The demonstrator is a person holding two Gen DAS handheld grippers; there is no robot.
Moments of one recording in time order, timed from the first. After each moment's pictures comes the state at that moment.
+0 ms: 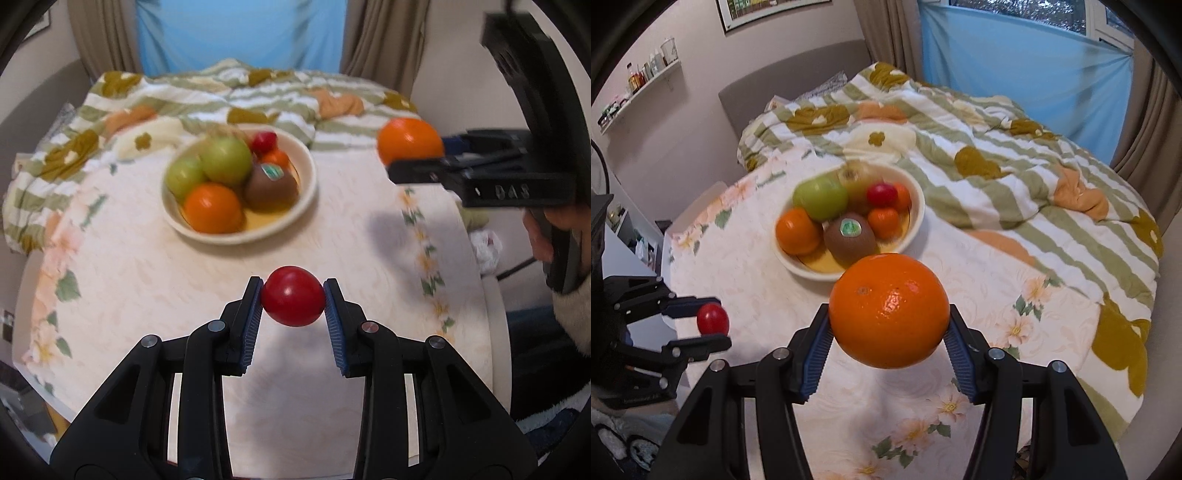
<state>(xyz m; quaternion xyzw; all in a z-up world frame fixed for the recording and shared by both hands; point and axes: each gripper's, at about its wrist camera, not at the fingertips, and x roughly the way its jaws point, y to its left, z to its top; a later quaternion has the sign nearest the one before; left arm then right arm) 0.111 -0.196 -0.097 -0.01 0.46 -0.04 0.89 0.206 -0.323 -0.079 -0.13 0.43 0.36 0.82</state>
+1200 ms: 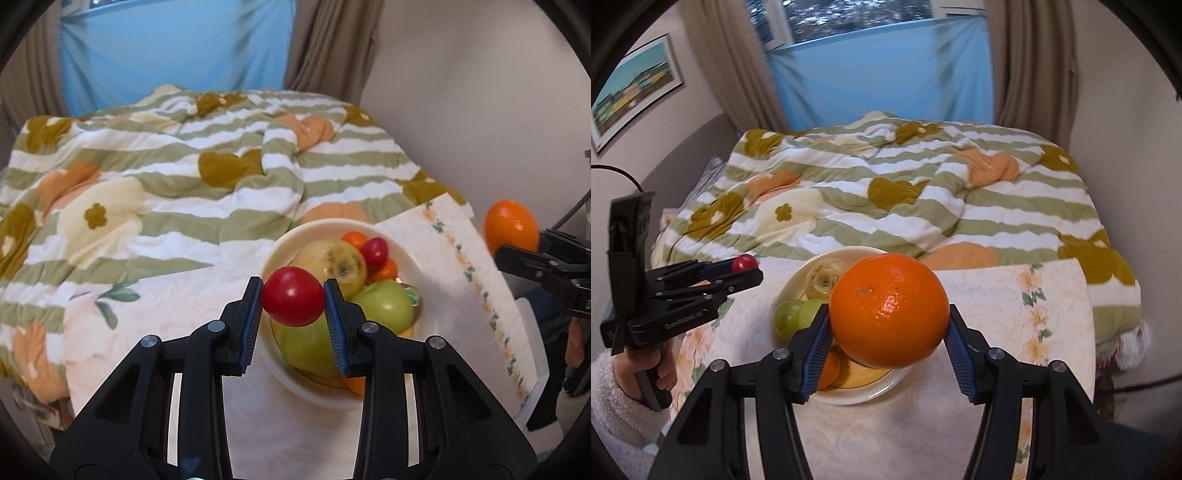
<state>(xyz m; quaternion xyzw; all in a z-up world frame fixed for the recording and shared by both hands) 0.312 -0.037 -0.106 0.02 0.45 -0.22 0.87 0.222 -0.236 -0.056 0.04 0.44 0.09 0.89</state>
